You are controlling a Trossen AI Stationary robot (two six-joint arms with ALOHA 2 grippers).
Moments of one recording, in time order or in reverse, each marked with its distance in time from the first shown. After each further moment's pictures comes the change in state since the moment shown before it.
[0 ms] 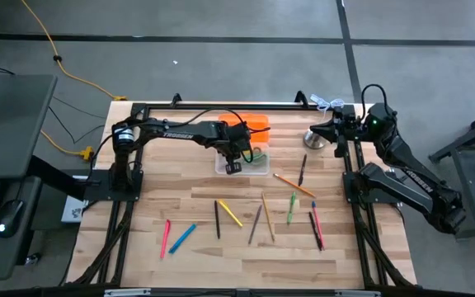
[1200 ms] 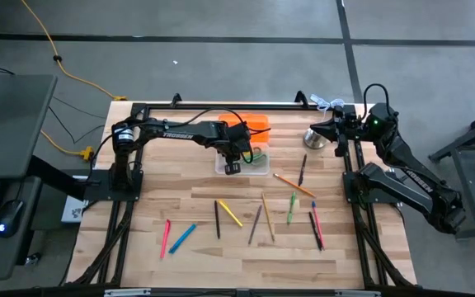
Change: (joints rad) left arm -0.001 -0.002 0.000 -0.002 0.024 0.050; right arm 0.000 0.000 0.000 0.036 -0.002 0.025
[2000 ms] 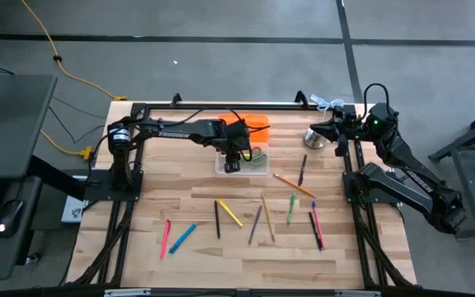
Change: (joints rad) left arm 0.000 -0.043 0.001 0.001 -0.019 0.019; right arm 0.000 0.000 0.000 -0.001 0.000 0.027
